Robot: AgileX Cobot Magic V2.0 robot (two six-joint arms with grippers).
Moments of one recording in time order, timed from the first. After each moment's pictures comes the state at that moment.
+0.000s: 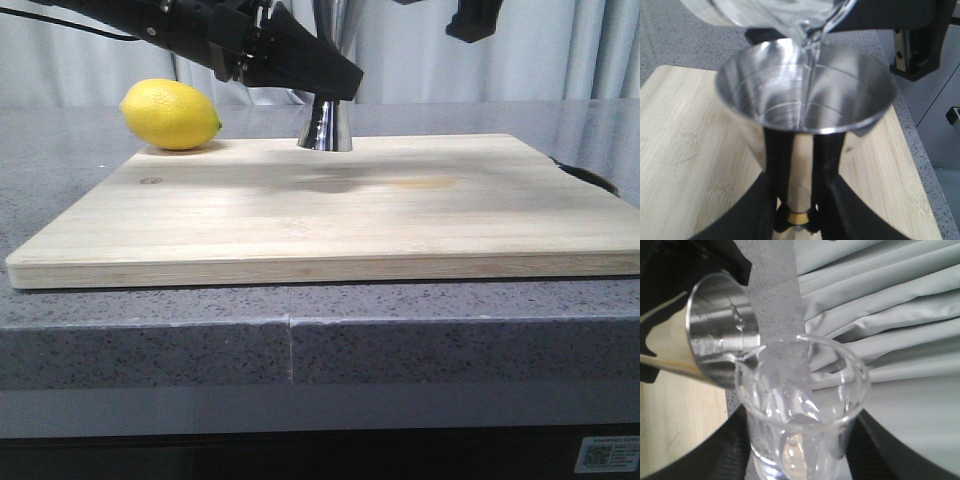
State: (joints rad) left arm -0.37 1.98 -1.54 -1.30 1.19 1.72; right arm 0.47 1.42 -1.06 -1.38 -0.06 0.10
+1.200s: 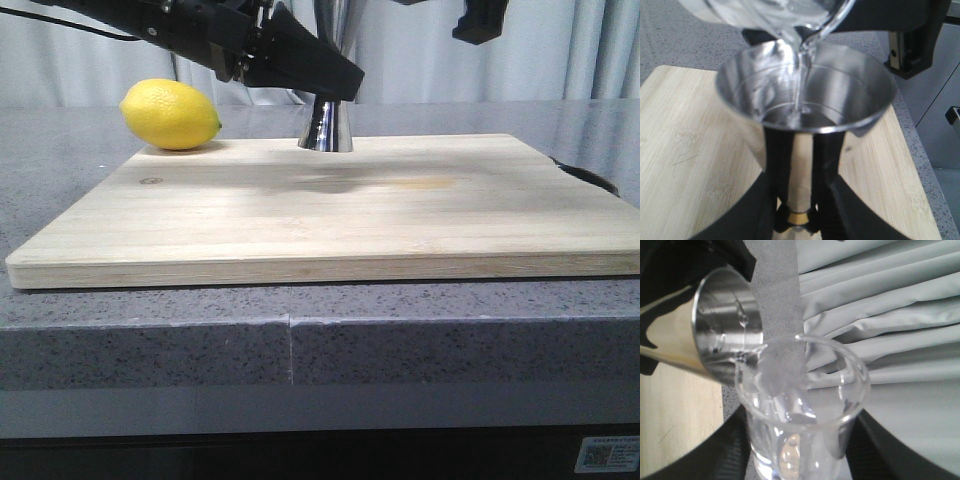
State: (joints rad) left arm -0.37 1.98 -1.54 -1.30 1.19 1.72; right arm 0.47 1.42 -1.06 -1.43 -0.05 0.10
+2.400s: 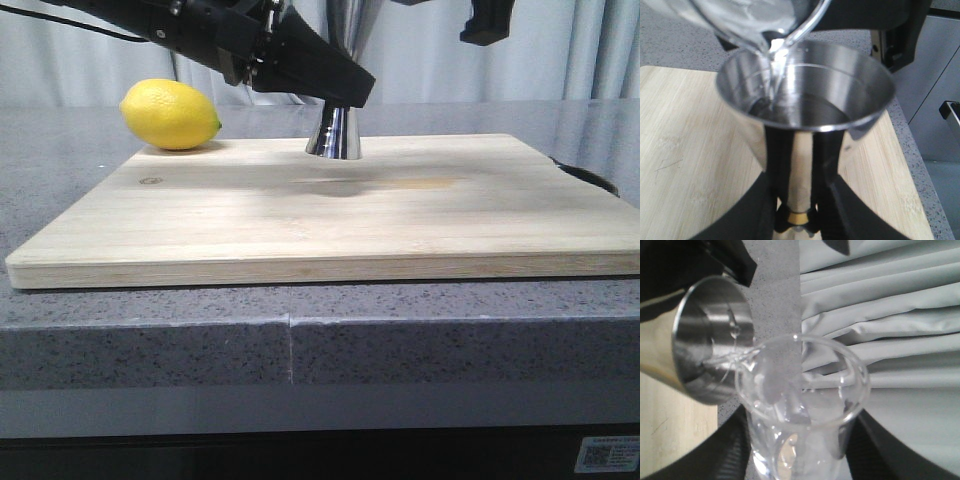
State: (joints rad) left arm -0.39 1.98 -1.54 -1.28 1.19 1.72; right arm 0.47 1.42 -1.06 -1.49 -0.05 0.10
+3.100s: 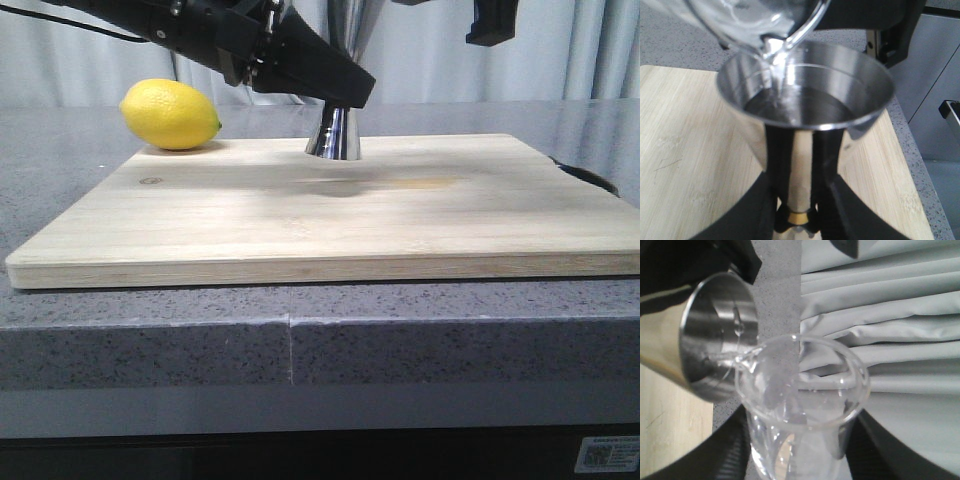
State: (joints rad) left arm -0.39 1.98 -1.54 -1.28 1.19 1.72; right arm 0.47 1.42 -1.06 -1.55 -0.05 0.10
